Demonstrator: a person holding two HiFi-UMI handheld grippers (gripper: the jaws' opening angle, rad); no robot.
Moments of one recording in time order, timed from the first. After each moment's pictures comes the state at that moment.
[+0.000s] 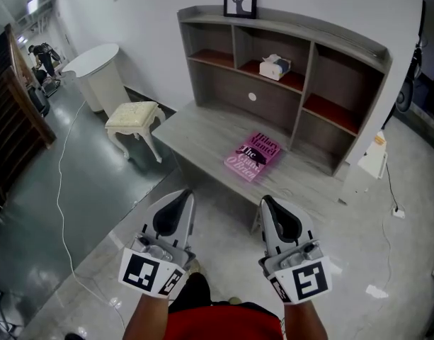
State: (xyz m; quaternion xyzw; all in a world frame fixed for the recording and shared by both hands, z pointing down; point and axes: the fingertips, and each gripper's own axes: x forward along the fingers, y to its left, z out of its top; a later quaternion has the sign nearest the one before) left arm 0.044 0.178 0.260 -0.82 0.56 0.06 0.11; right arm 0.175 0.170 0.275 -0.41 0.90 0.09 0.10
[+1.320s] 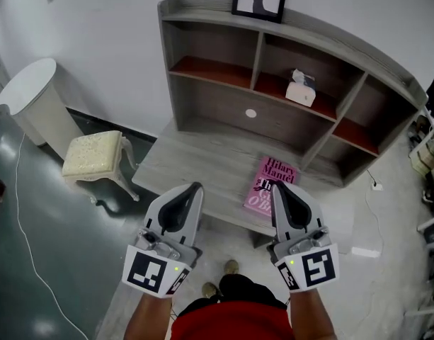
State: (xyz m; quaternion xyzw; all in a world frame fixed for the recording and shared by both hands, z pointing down) left arm -0.149 -0.098 0.267 -0.90 0.41 0.11 0.07; right arm -0.016 -0.081 0.276 -0.57 0.81 0.11 0.01
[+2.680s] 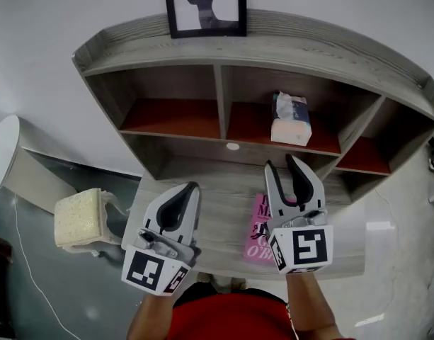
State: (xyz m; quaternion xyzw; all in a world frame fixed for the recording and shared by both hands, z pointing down) left arm -0.046 -0.313 0.274 -0.94 0.33 0.08 0.06; right arm 0.105 -0.304 0.280 -0.70 0.71 0.09 0.00
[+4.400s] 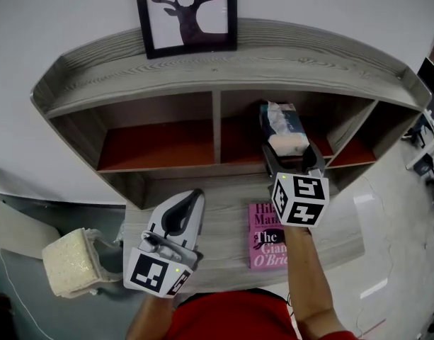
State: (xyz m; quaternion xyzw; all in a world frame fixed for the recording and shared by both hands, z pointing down) left arm -0.026 -0.379 0.290 -0.98 0.20 0.09 0.02; right arm 0.198 -0.393 0.326 -0.83 0.56 -0.03 -0.07
